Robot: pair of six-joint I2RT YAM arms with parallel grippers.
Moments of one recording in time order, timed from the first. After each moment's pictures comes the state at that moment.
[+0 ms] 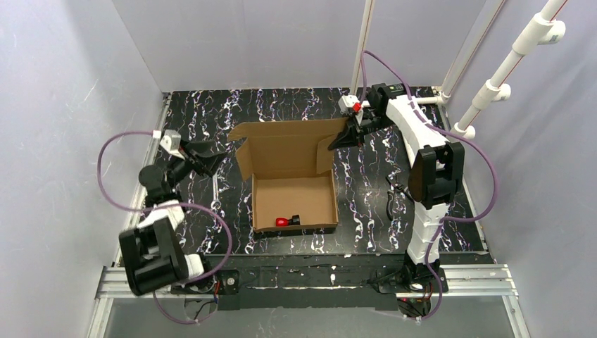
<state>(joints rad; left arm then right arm) 0.35 1.21 0.40 1.13 1.05 -0.52 0.26 2.02 1.88 -1.45 -1.32 -1.61</state>
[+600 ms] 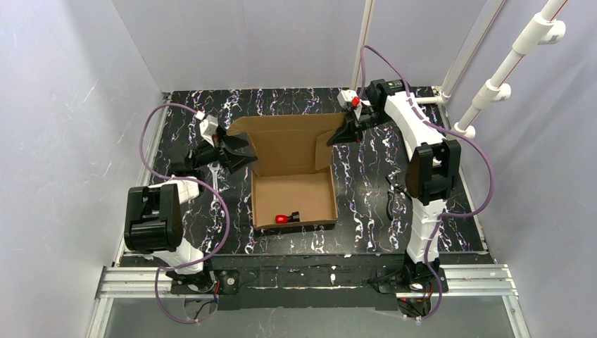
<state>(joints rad) 0.08 1.56 0.63 1.24 1.29 -0.57 0.26 2.07 1.97 -1.47 -1.33 -1.57</state>
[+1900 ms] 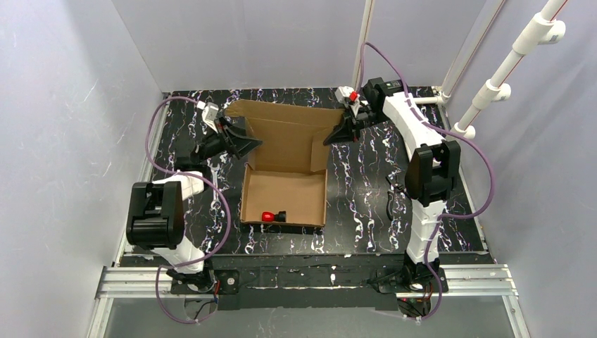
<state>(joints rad) 0.00 1.61 0.72 1.23 1.10 -0.80 0.29 2.06 1.96 -1.42 -1.37 -1.44</state>
